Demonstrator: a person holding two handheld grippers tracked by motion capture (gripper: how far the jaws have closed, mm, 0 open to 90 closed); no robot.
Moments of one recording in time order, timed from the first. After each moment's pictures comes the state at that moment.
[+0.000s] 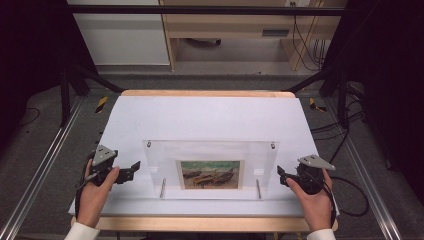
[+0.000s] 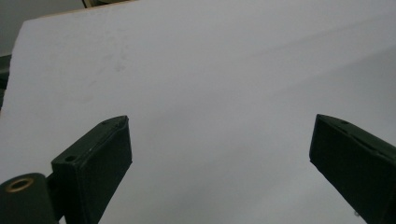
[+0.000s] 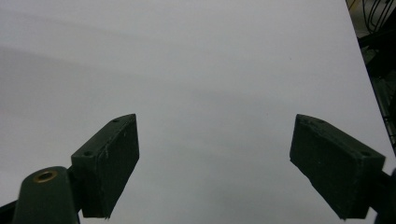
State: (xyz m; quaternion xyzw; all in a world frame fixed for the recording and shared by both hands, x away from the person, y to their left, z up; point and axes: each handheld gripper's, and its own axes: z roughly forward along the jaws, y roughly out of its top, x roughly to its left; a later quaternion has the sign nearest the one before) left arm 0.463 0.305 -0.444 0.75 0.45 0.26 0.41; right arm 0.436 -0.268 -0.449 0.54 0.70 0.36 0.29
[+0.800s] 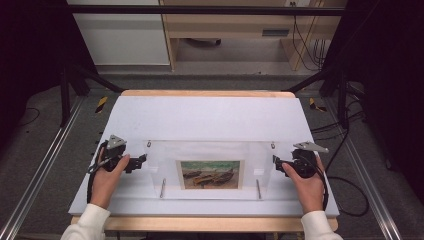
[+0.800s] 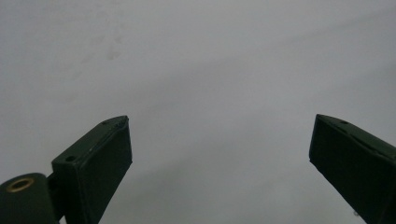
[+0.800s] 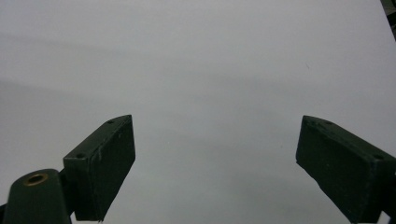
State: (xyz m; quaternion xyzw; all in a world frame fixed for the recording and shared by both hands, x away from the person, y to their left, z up) left arm 0.510 0.299 -0.459 0.76 0.48 0.23 0.37; right arm 0.484 -0.267 -0.454 0.56 0.70 0.37 0.25
